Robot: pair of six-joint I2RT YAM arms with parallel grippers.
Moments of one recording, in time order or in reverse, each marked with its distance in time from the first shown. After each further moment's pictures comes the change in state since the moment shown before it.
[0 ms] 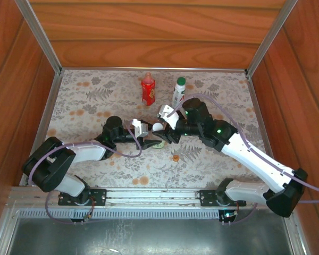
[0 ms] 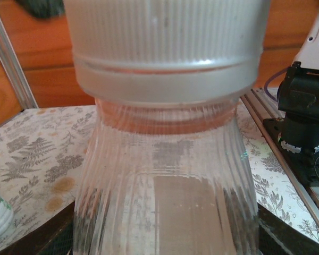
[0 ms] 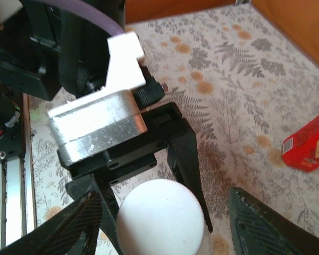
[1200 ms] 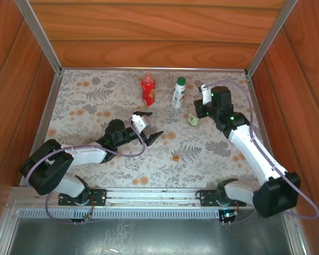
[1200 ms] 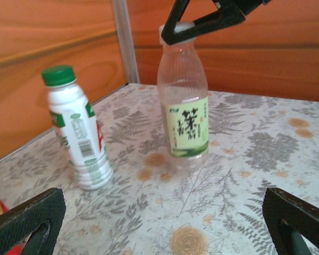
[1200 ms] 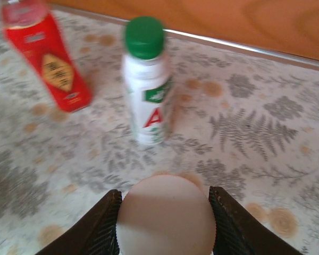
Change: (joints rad) left arm -0.077 -0.027 -0.009 -0.006 -0.536 -0.055; right arm -0.500 0.052 -0.072 0.106 0.347 0.269
